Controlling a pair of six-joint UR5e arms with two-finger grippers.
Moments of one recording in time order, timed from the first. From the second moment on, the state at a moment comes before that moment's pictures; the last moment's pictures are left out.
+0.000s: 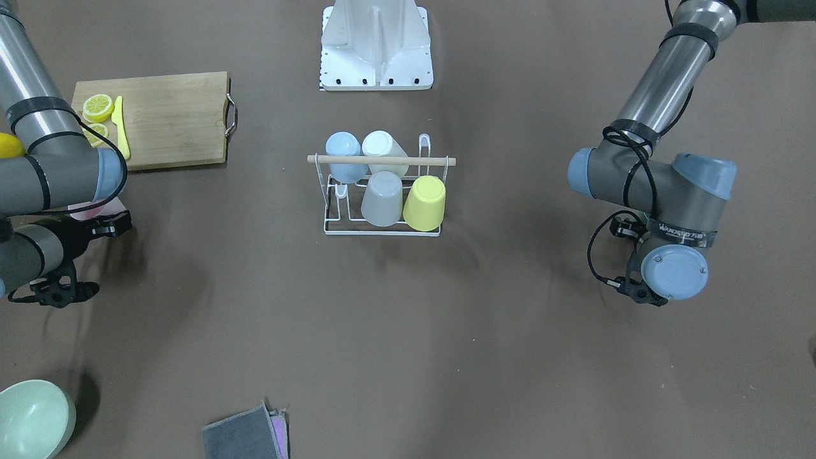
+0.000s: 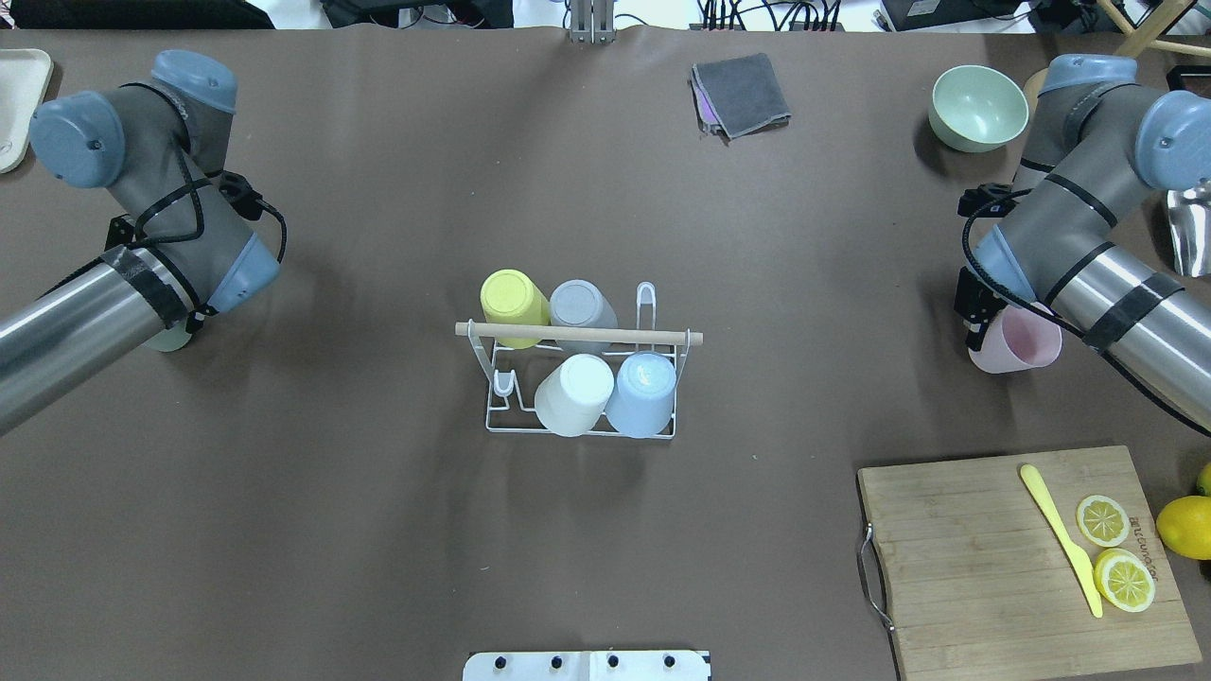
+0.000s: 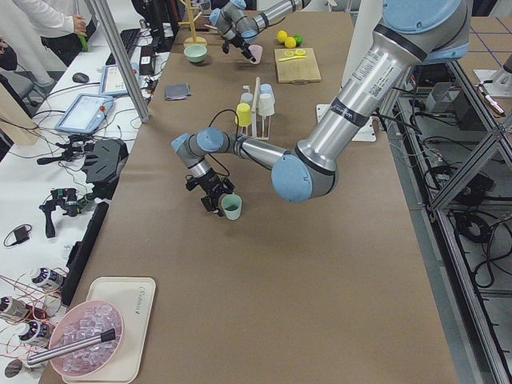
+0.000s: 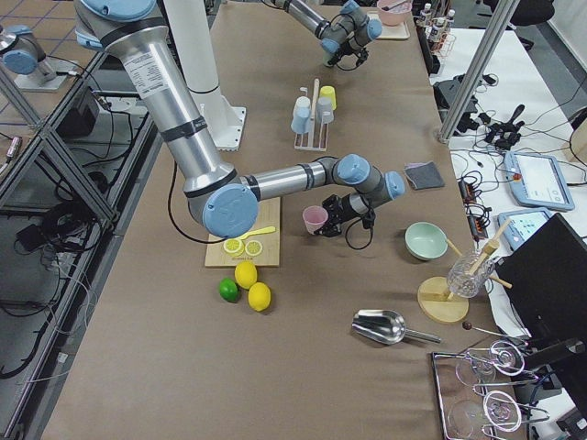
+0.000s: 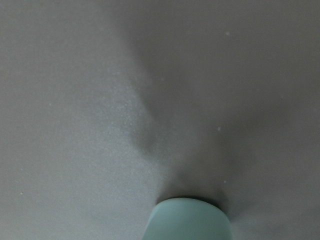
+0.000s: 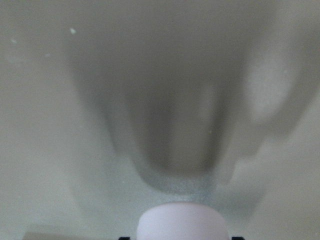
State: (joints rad) left arm -0.92 -2.21 -1.15 -1.02 -2.09 0.08; right arm 1.02 -1.09 1.28 -2.21 2.52 -0.05
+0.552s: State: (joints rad) left arm -0.92 -2.21 -1.15 -1.00 -2.09 0.09; right arm 1.12 -1.07 1.29 -2.16 2.54 -0.10
